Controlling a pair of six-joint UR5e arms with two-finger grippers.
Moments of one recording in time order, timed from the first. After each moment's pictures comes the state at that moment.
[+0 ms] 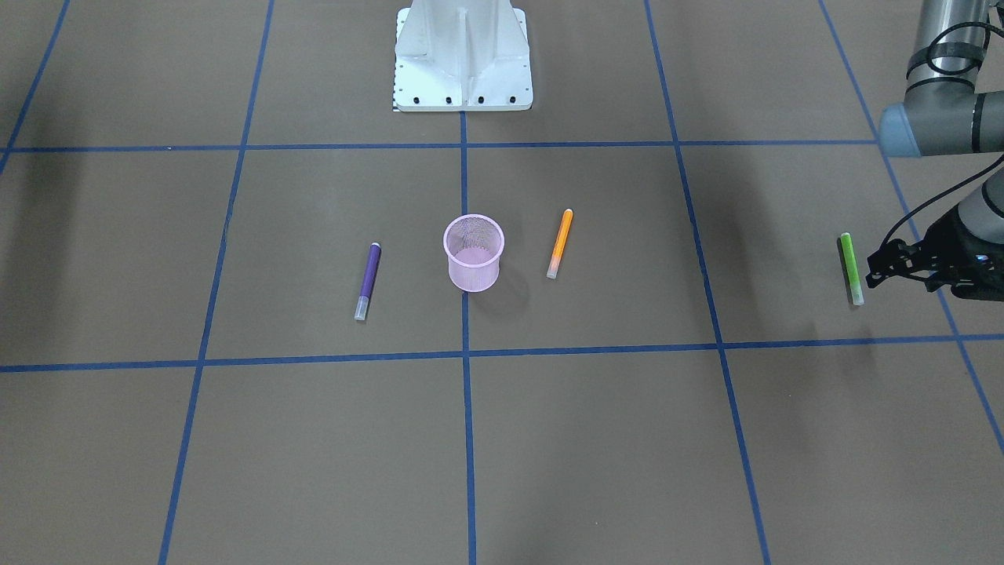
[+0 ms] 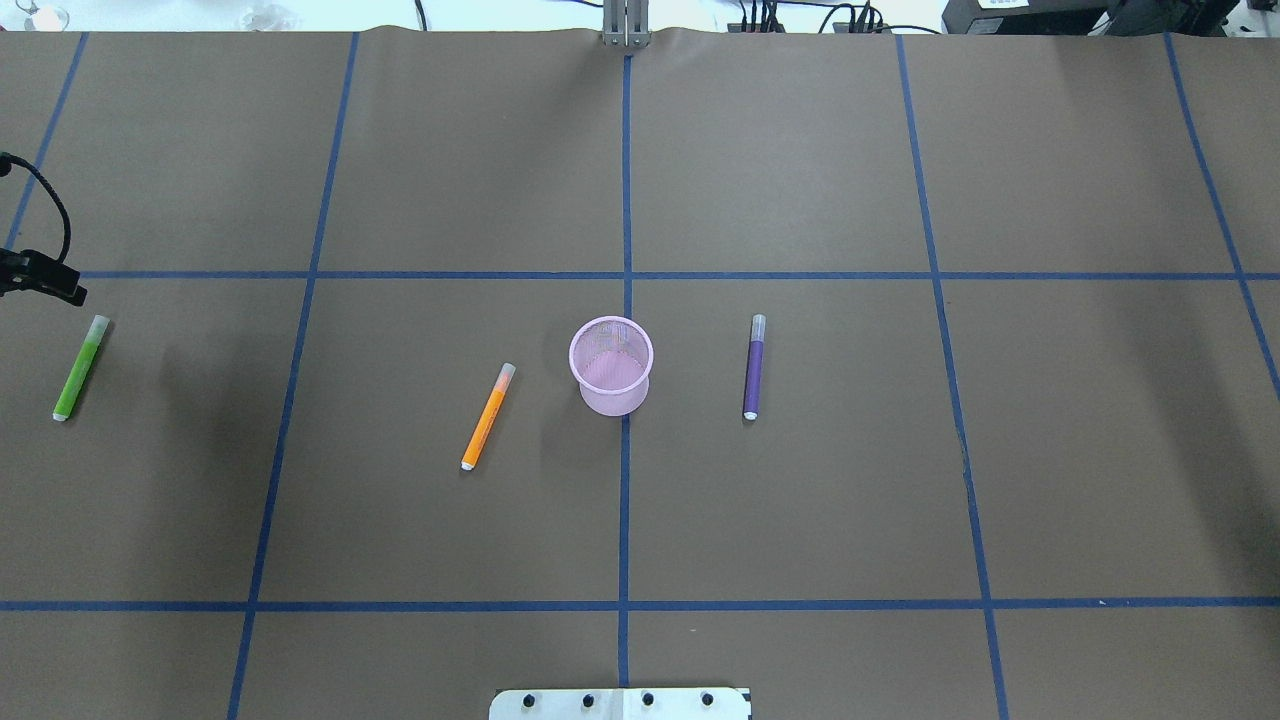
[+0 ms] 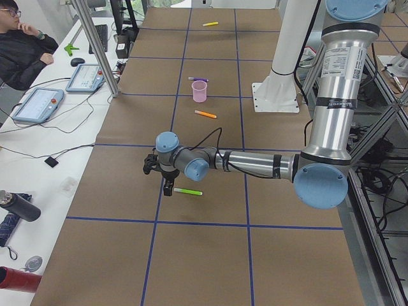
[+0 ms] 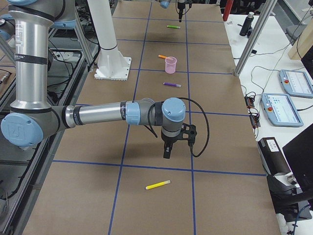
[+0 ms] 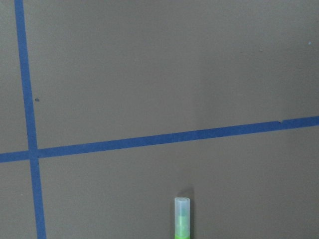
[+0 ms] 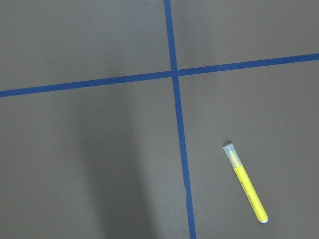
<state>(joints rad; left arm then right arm) -1.15 -1.66 -1.47 -2.05 -2.22 -0.49 1.56 -1.66 1.82 -1.72 2.38 0.13</state>
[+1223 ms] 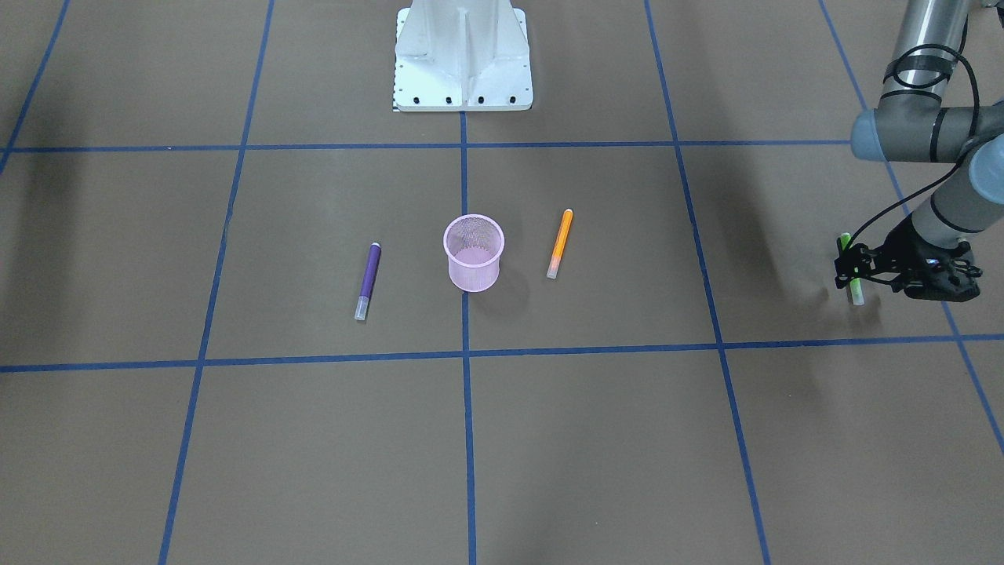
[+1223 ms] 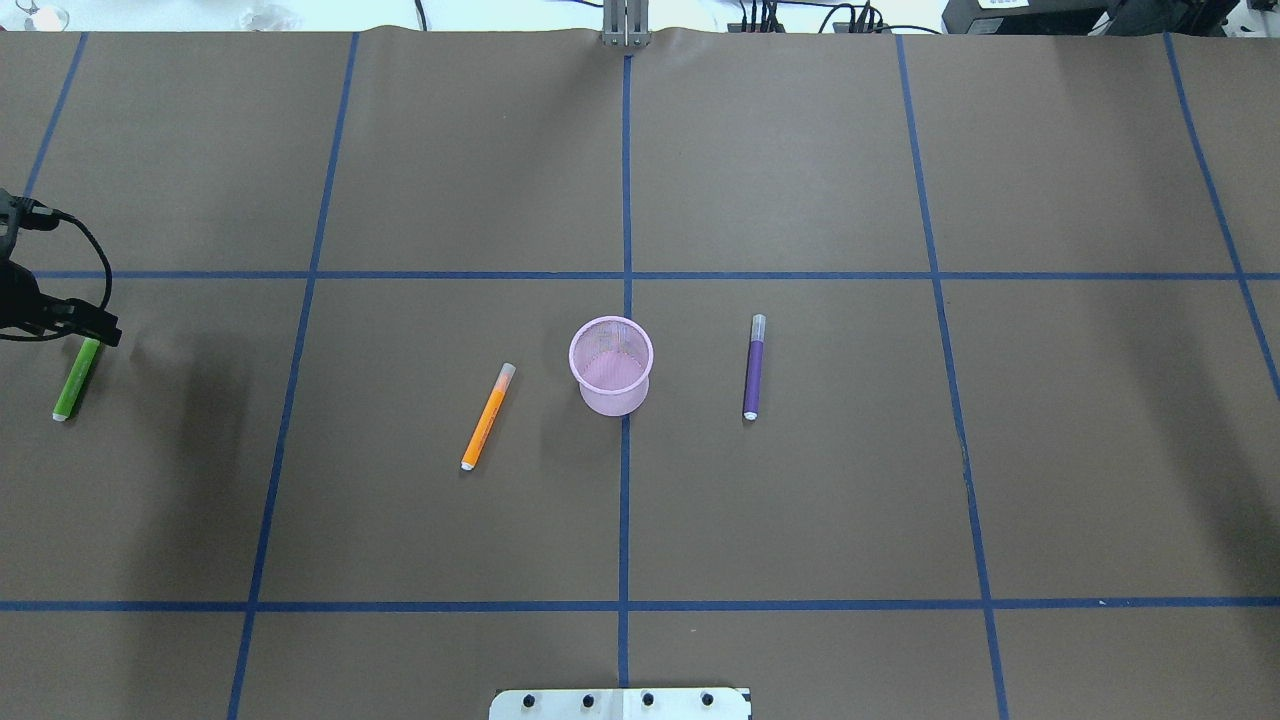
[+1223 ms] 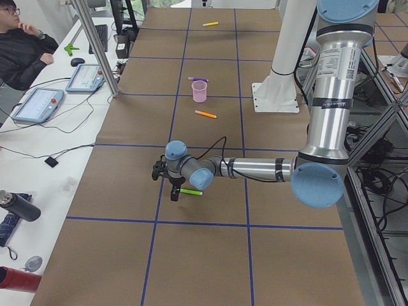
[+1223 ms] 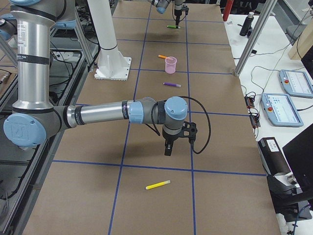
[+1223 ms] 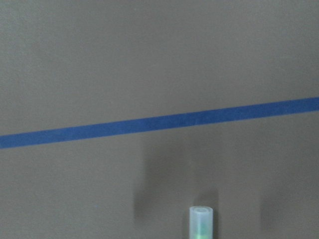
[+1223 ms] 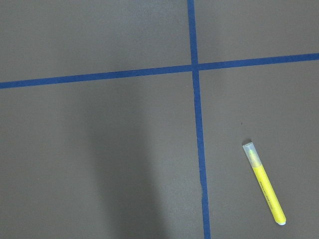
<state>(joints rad) -1.03 -1.64 -1.41 -2.18 -2.16 -0.59 1.52 -1.66 1.82 -1.72 2.39 0.14</state>
